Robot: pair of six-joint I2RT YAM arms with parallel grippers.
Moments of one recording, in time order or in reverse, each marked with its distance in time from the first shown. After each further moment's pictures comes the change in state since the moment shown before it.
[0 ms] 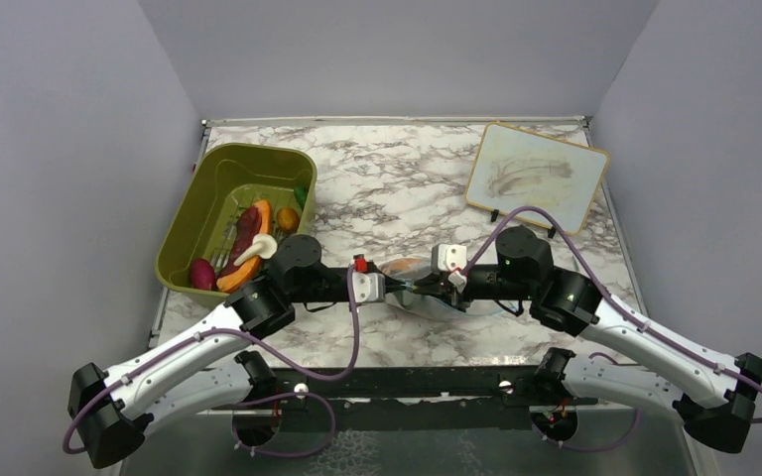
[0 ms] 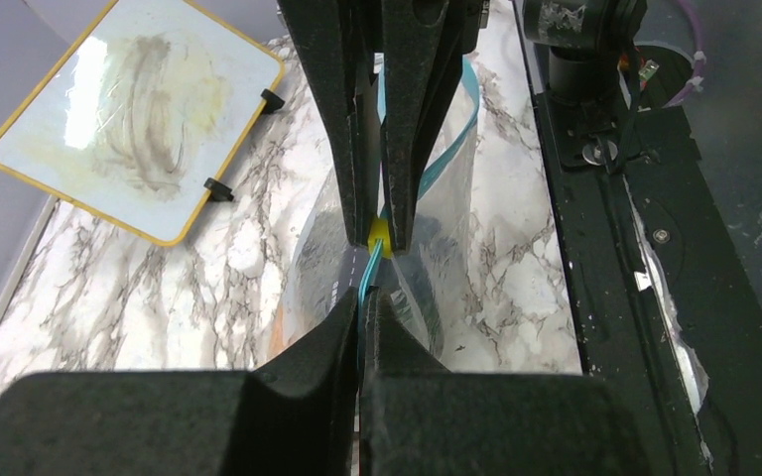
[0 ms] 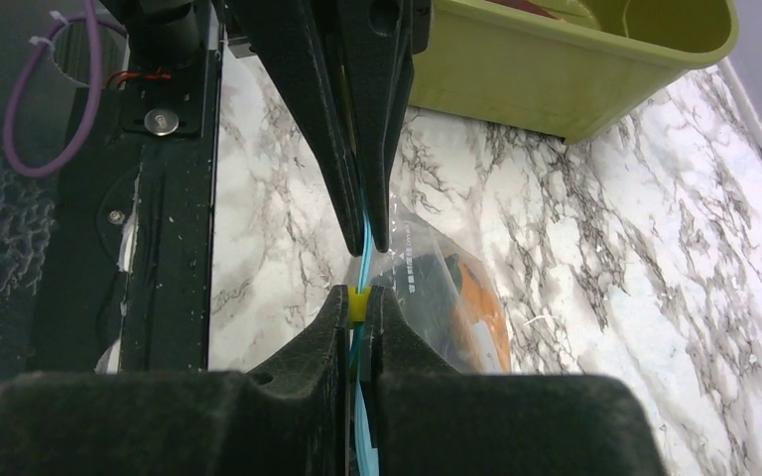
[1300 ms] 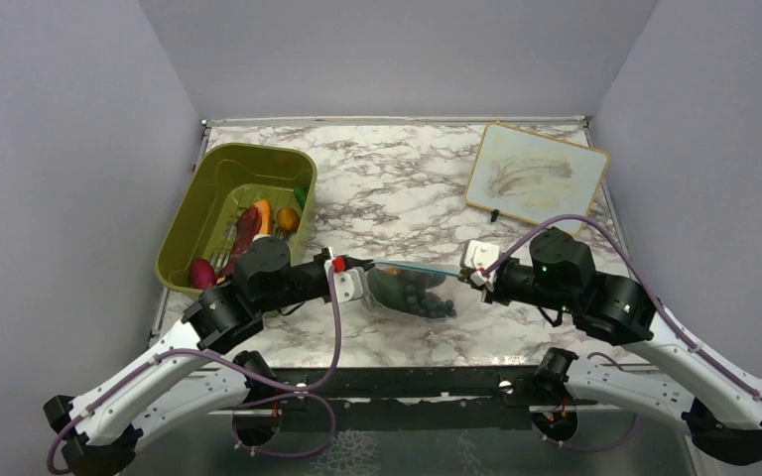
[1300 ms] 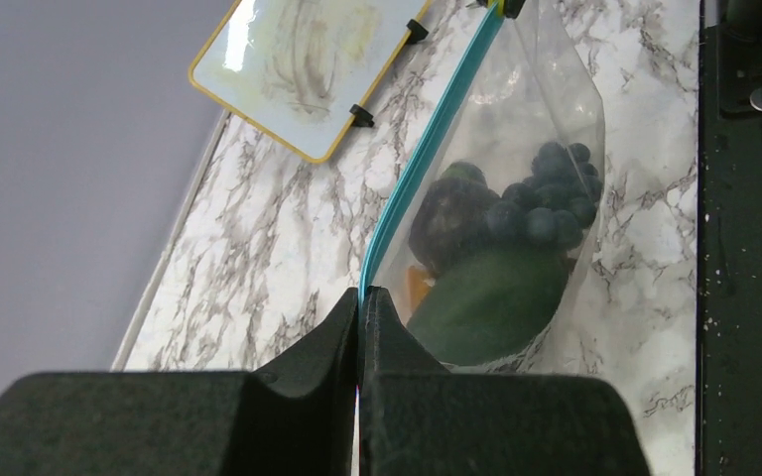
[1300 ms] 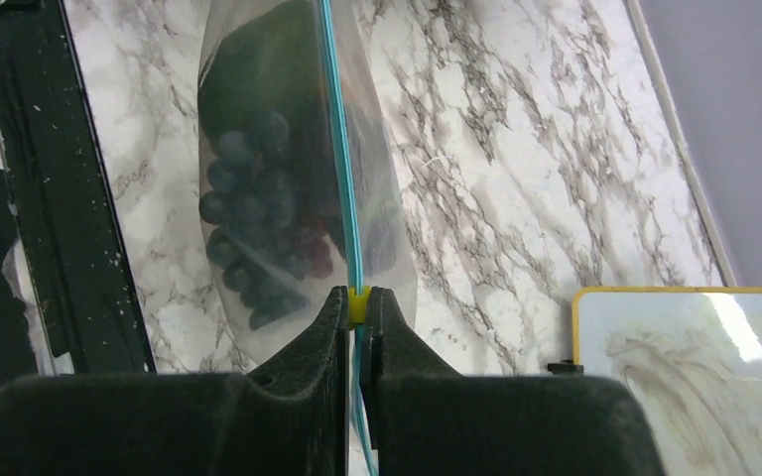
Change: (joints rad) left arm -0.002 -0.158 0.146 -0.319 -0.298 0.132; right arm 0.001 -0.126 0.159 -0.412 0.348 -0.080
